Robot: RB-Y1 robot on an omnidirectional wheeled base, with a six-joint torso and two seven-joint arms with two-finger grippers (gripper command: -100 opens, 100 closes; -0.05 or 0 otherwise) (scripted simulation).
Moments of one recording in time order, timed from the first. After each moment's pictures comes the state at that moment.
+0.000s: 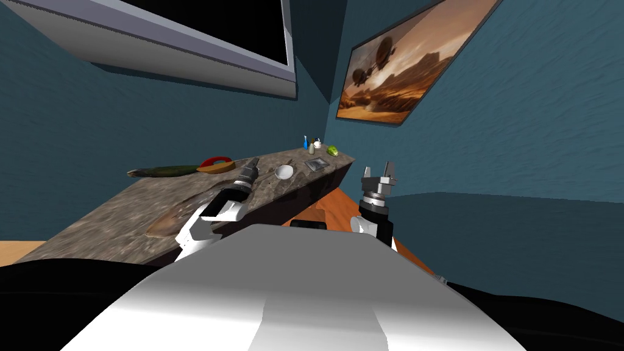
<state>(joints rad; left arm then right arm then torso) 0.45 0.41 0.21 -2.28 0.21 0.12 -0.21 0.51 -0.03 0.04 -2.36 -0.09 -0.42 -0.04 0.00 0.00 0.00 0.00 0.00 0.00</state>
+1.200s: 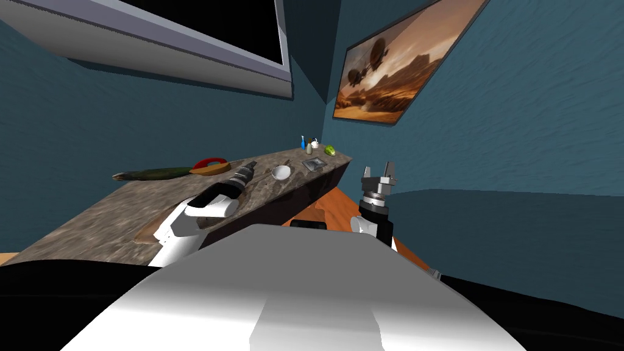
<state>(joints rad) 0.42 0.53 0.30 -2.27 0.30 0.45 -0.23 0.51 -0.03 0.04 -2.36 -0.09 -0.42 -0.04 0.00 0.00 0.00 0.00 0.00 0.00</state>
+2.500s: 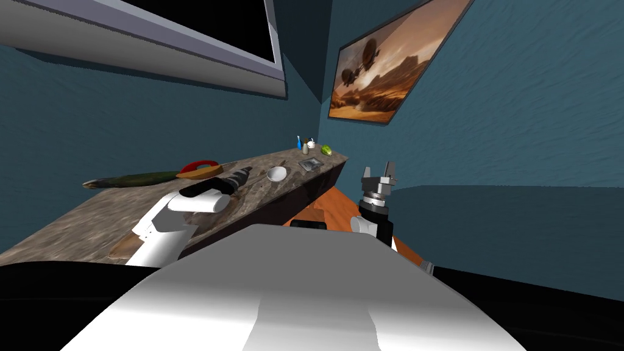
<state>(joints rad) 0.39 0.62 0.38 -2.25 0.38 0.80 -0.22 0.51 -0.03 0.04 -2.36 -0.09 -0.42 -0.04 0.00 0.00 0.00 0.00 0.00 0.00</state>
